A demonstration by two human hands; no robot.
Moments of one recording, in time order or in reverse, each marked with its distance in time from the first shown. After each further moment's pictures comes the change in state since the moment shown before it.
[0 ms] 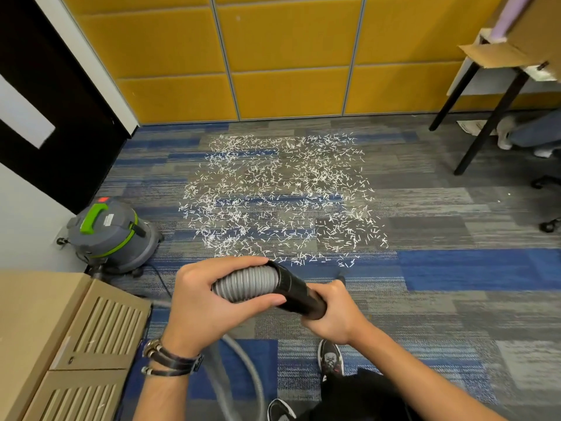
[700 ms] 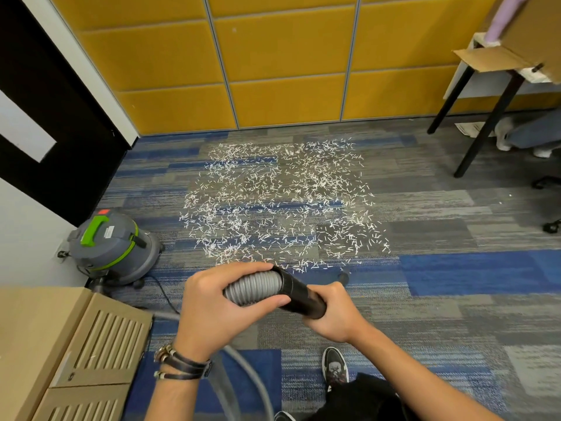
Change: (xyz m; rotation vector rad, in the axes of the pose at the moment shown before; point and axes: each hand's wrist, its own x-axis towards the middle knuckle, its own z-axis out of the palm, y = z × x) left_hand 0.015 -0.007 0.014 0.077 0.010 -0.017; right_hand 0.018 0.019 -0.001 0.014 0.012 0.047
